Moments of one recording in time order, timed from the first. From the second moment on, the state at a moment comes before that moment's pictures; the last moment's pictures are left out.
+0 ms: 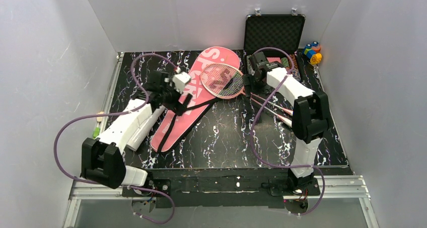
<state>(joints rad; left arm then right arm) -0.27 1.35 1.11 -0.55 0.19 0.35 0.38 1.89 1.58 -0.83 0.15 0.19</state>
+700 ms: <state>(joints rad) -0.41 1.73 1.20 -0.38 0.16 0.33 0.38 2.06 1.57 -0.73 0.13 -0.01</state>
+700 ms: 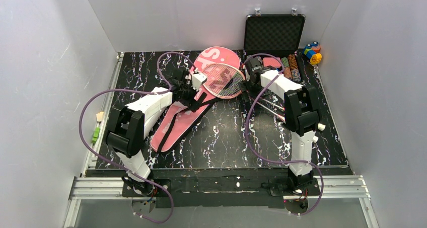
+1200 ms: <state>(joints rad) -0.42 1.73 1.14 -0.35 0.18 0.37 0.37 2.08 1.61 -0.73 0.14 0.00</state>
